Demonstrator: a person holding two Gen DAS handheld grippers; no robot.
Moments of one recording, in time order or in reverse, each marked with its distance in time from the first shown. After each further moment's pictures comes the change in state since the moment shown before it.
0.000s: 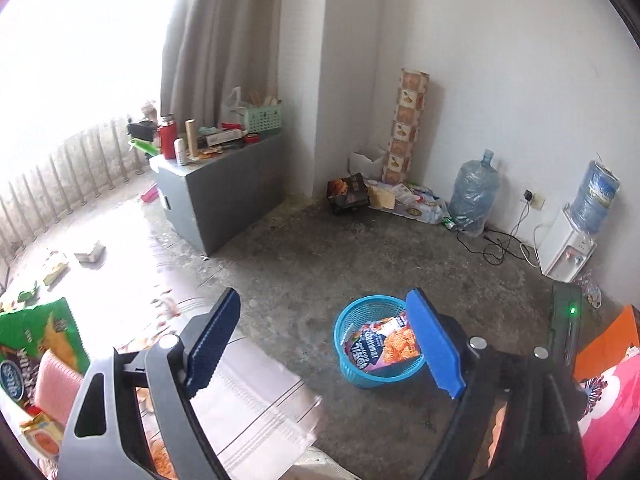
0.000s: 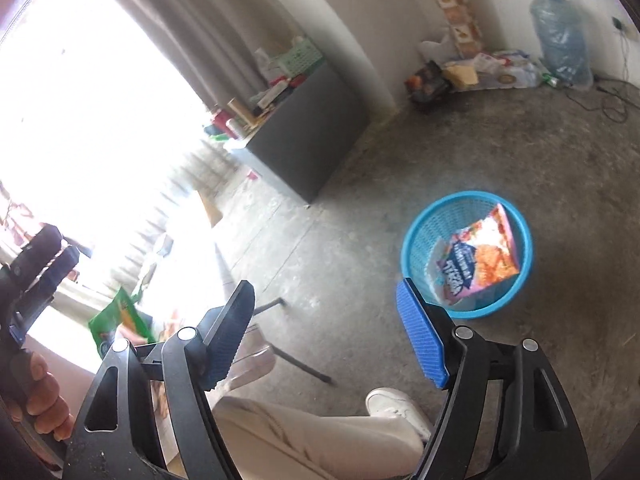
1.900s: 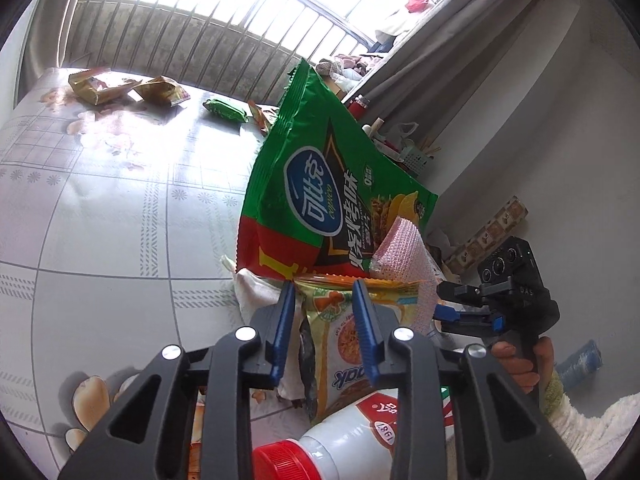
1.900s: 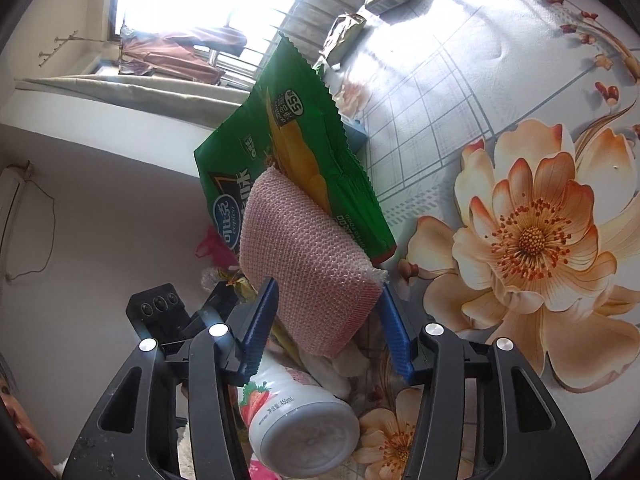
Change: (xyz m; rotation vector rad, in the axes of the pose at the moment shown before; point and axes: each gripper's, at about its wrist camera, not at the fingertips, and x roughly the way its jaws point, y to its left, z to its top) left arm -0.094 0.365 -0.217 -0.632 -0.126 0.013; right arm 0.239 0.277 -0.086 -0.238 0.772 0.614
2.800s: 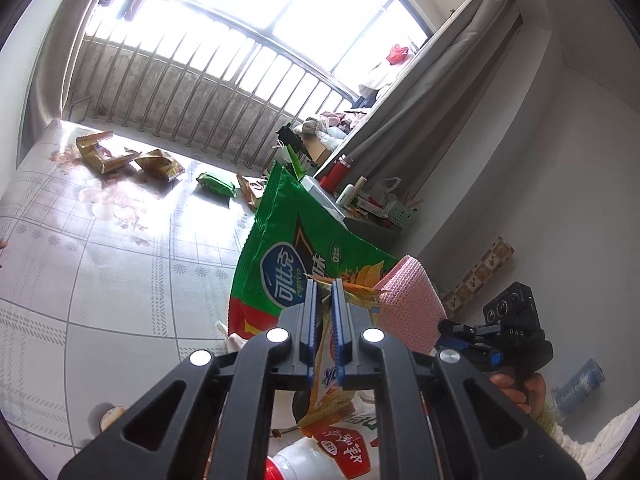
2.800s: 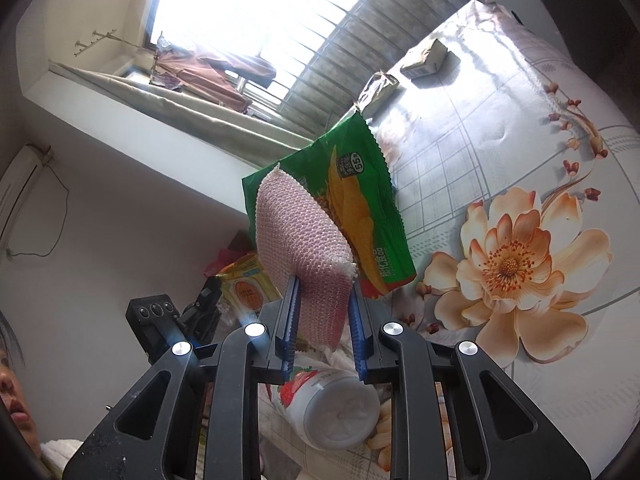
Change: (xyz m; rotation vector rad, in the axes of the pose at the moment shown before) left arm -0.053 -0.018 0.018 0.025 -0.229 -0.035; right arm -0.047 0.030 -0.008 -0.111 -0.168 0.023
